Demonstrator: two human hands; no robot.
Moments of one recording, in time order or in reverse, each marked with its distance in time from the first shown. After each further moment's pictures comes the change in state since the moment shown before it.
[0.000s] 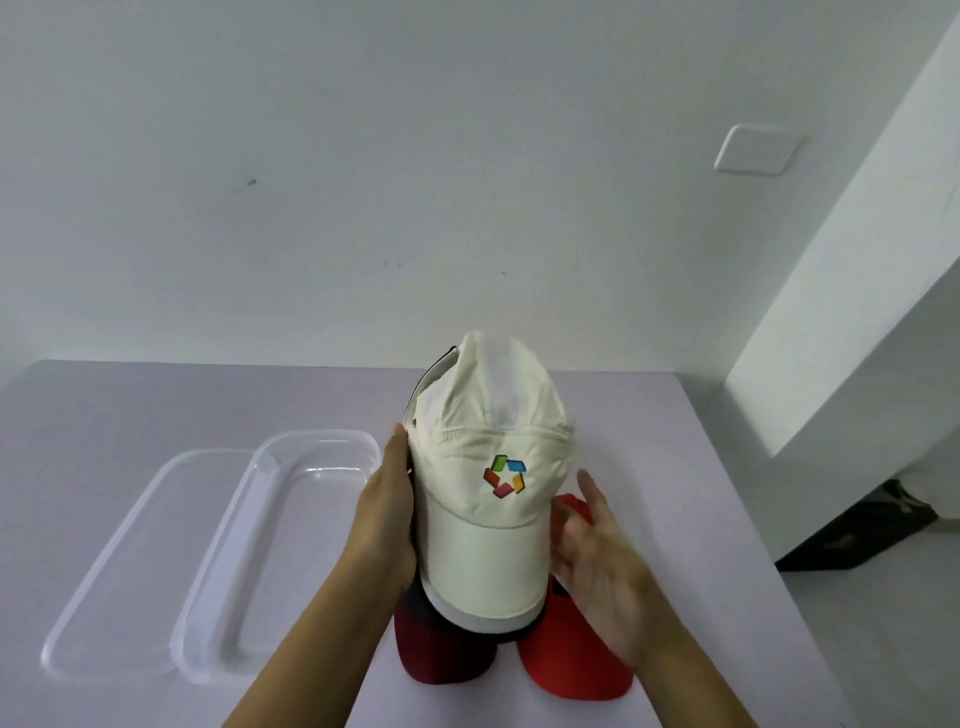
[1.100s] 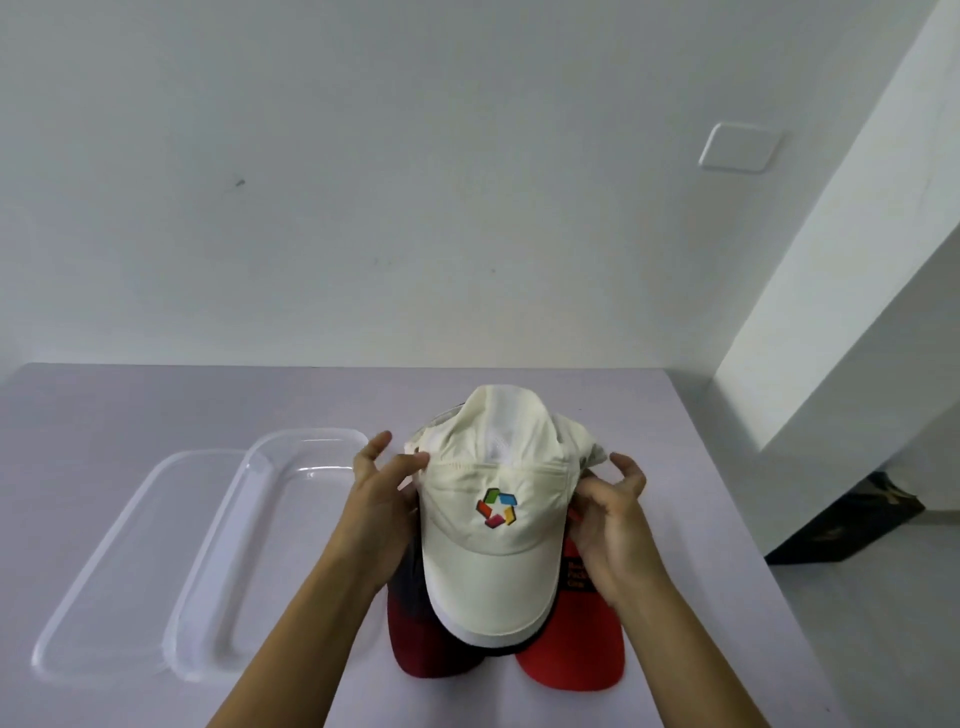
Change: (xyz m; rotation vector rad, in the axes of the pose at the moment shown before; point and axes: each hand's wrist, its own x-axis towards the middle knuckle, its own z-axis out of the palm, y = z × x) left_hand 0.011 -0.011 -0.015 -0.109 -0.115 0.065; right_hand 0.021 -0.025 0.001 0.224 0.412 -0.080
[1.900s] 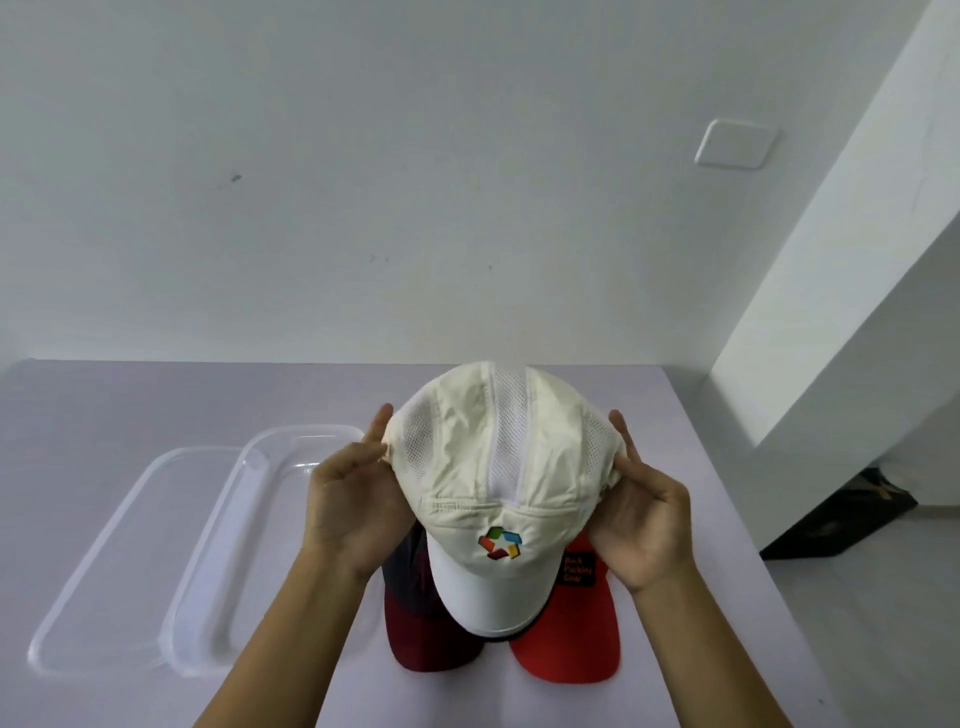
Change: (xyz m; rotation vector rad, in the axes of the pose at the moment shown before) left_hand 0.005 0.007 -0.015 -0.553 -0.349 -0.092; right_hand 0.007 -0.016 -0.020 0.397 -0.273 0.072
